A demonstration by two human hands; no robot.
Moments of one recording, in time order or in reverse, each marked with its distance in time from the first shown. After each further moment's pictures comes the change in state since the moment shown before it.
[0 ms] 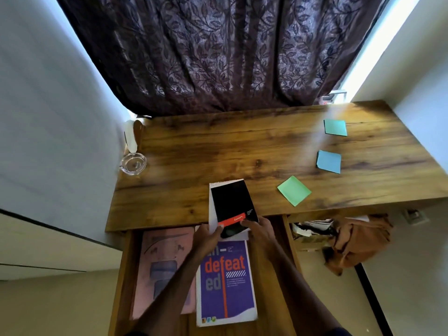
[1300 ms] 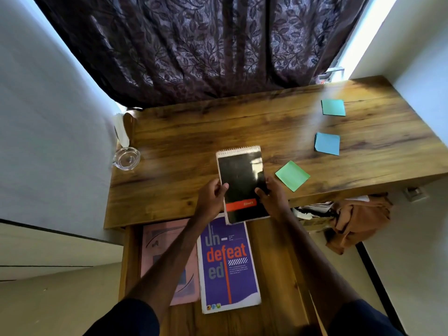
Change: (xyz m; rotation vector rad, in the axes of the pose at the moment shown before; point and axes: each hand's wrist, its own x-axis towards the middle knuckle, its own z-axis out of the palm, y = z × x) left_hand 0.012 0.084 -0.028 -0.119 0.065 0.525; right_hand 0.024 -0.056 -0.043 -0.386 0.071 -0.462
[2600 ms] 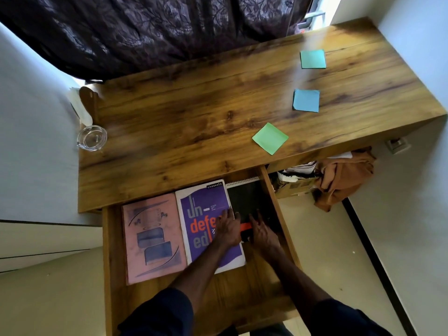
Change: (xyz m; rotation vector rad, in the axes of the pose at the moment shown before) left_hand -0.115 -0.076 0.159 0.937 -0.714 -0.086; right_hand -0.159 0.142 0.048 -0.724 -0.452 0.365
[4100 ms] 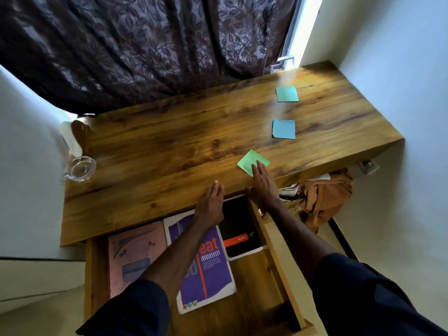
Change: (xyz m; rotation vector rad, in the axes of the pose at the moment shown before) left_hand 0.027 -0.012 -0.134 0.062 0.359 0.081; right_hand 0.075 0.000 -0.194 0.035 0.505 -0.110
